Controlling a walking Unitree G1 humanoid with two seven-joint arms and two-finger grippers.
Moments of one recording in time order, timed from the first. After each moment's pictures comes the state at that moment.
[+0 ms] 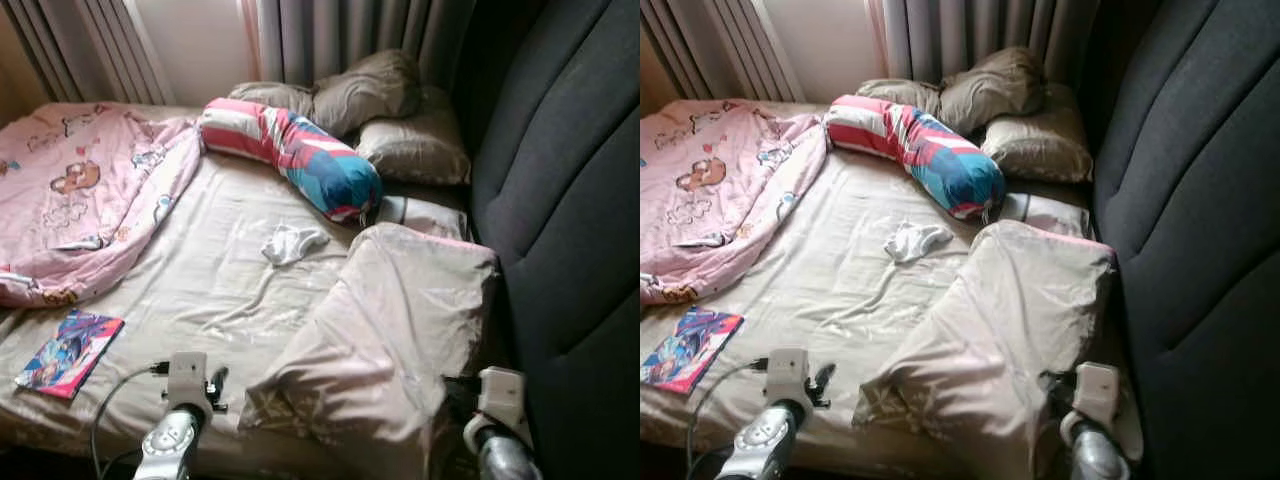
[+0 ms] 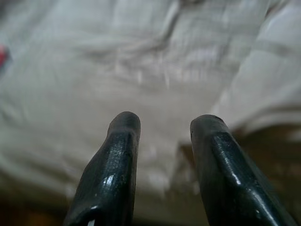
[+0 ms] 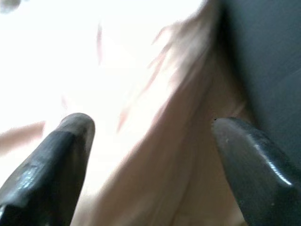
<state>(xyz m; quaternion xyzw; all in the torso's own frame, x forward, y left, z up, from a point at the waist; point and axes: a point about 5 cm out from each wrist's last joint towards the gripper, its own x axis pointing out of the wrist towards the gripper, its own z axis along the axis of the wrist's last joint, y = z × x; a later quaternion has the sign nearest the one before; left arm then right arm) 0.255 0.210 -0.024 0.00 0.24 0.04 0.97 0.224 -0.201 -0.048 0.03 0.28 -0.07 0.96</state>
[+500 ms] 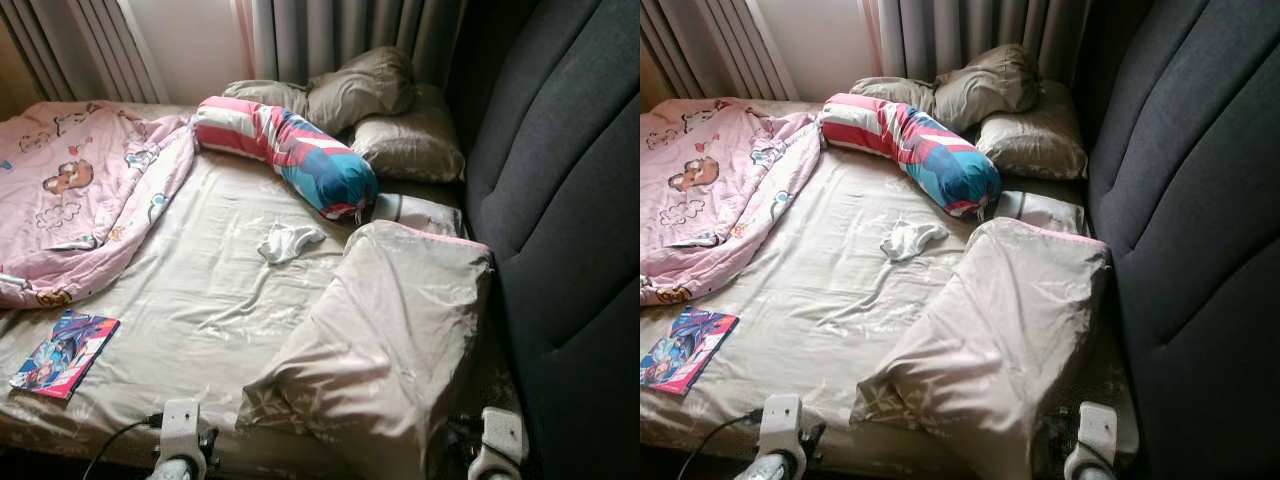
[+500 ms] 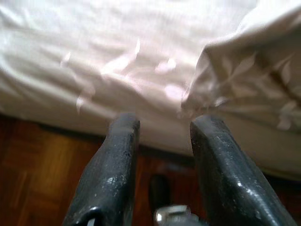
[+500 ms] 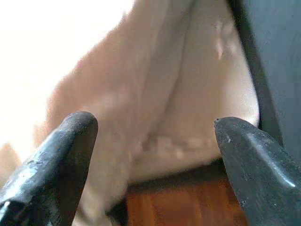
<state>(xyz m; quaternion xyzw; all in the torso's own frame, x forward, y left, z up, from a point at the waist) 0.218 0.216 -0.054 0.00 0.33 0.07 0.94 0.199 -0.207 -0.066 0.06 0.34 -0.11 0.93</state>
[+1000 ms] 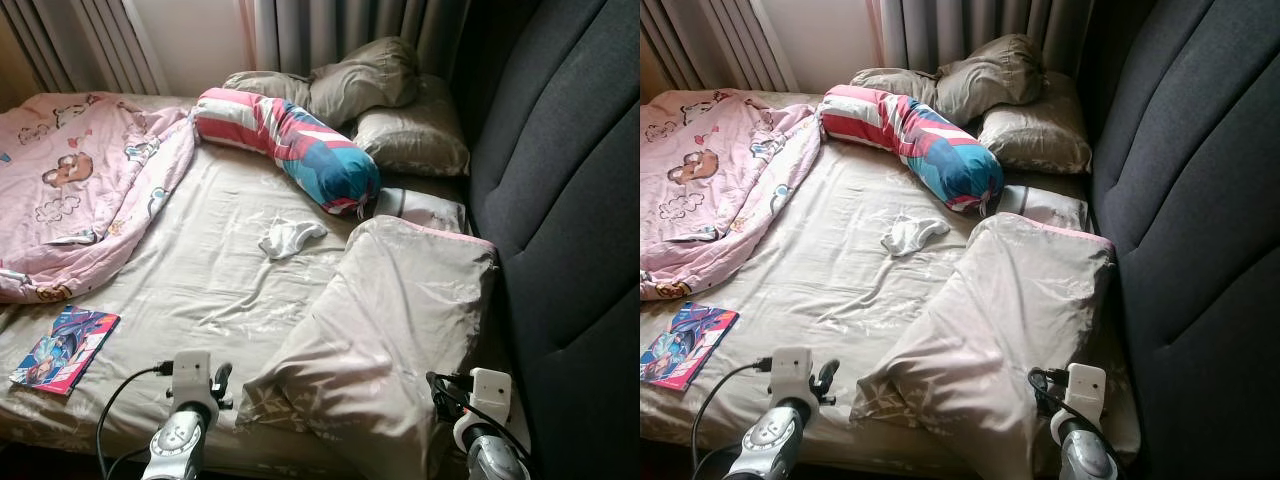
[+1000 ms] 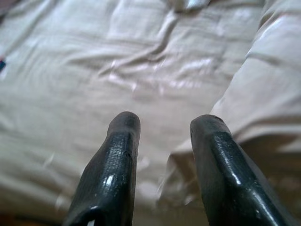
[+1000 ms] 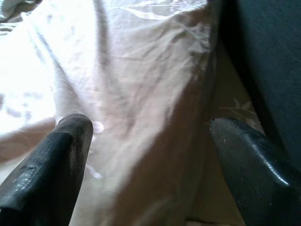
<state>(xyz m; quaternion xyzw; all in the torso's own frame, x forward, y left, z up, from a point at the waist) 0.267 0.202 -0.011 0.00 0.19 0.04 0.98 0.235 -0.194 -0.039 0.06 0.24 -0.07 0.97</state>
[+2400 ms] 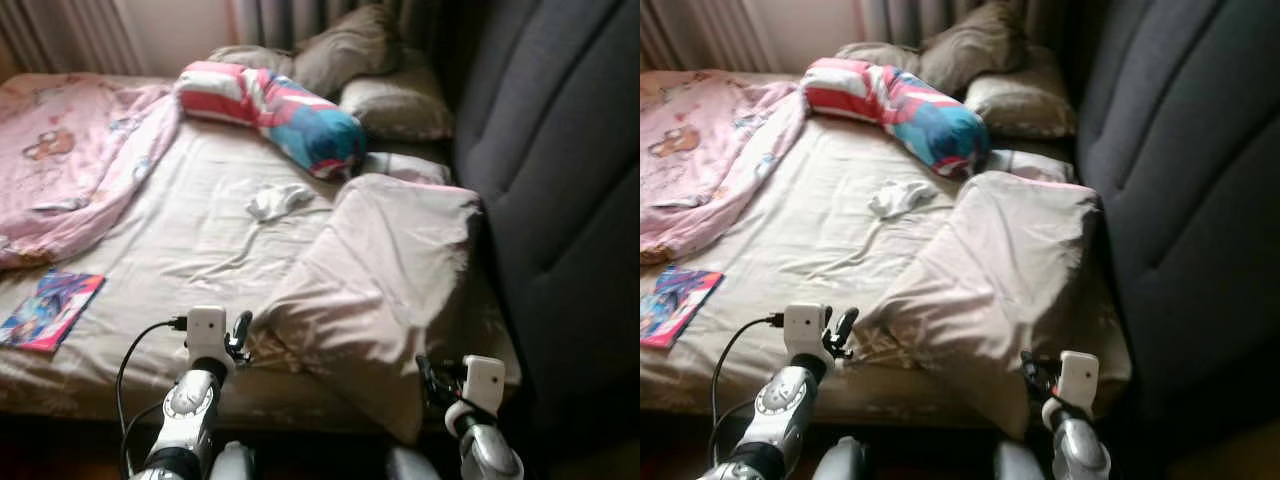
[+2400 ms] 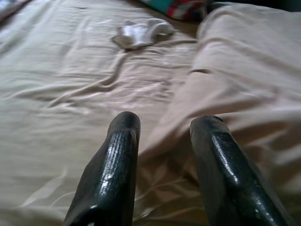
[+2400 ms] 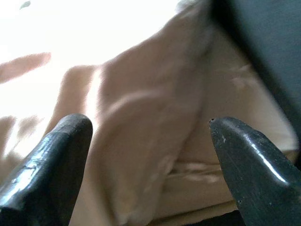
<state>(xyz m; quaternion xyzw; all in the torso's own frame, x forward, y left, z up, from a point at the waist) 0.303 0.182 0.034 -0.01 0.06 -0.02 1.00 0.251 -0.181 -0.021 0.08 0.16 -0.03 0.98</state>
